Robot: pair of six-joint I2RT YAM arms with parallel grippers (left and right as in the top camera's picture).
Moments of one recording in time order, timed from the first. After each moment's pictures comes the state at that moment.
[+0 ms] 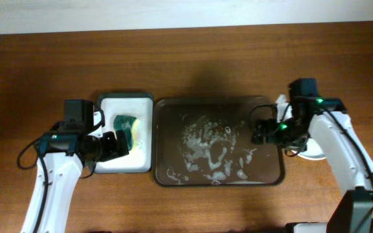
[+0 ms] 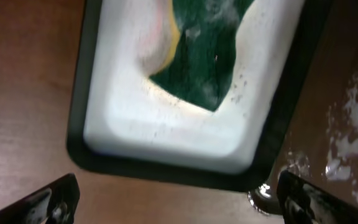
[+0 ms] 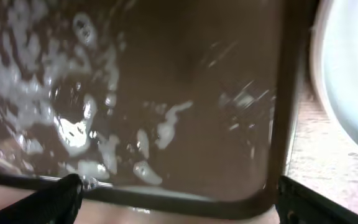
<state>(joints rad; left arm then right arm) 0.01 1.27 0.99 -1.03 0.07 -0.22 0.00 1.53 1.10 -1.07 -0.23 0.12</state>
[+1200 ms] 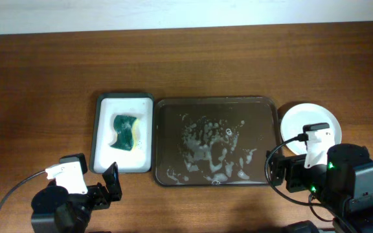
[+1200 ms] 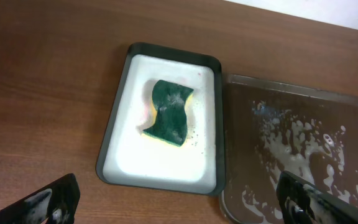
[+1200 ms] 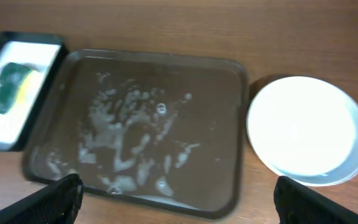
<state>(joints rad) 0.01 0.39 0.77 -0.98 0.07 -0.19 0.21 0.68 1.06 -1.12 -0.04 0.12</state>
